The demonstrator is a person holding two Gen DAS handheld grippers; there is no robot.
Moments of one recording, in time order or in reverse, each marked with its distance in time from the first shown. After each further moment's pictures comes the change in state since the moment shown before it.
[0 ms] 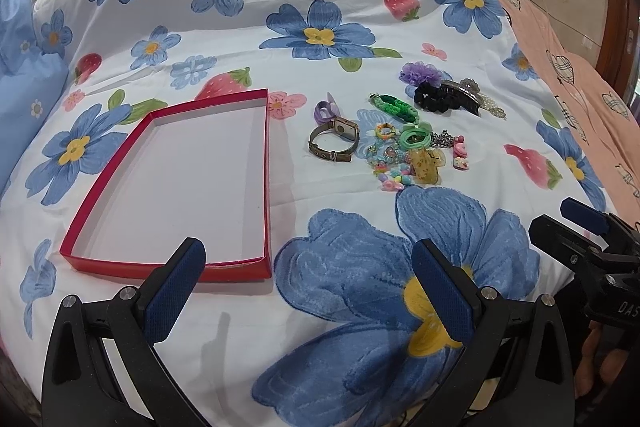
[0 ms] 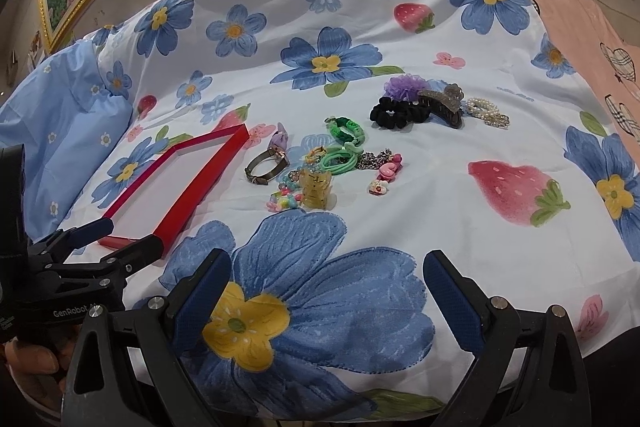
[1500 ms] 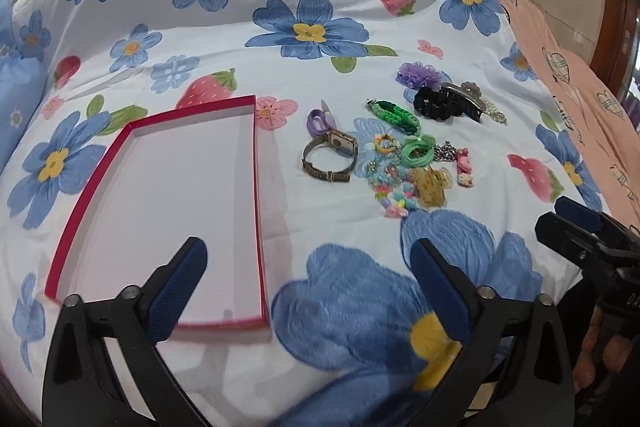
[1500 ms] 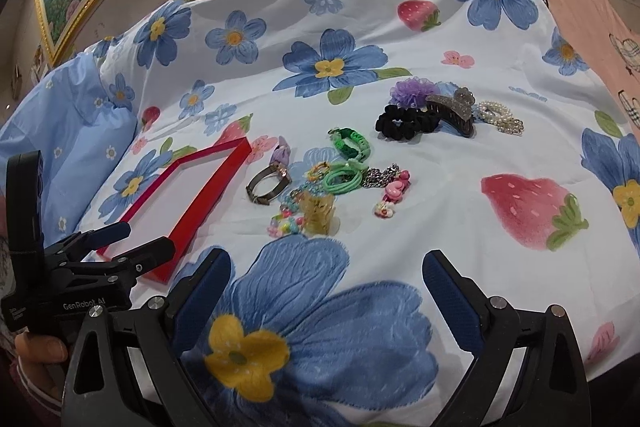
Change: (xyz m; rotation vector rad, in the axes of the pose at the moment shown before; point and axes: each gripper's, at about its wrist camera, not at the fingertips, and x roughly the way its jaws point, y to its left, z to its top) left arm 0.029 -0.002 0.026 0.024 0.035 -0.037; right arm 0.018 -0.011 0.026 0.038 0.010 0.050
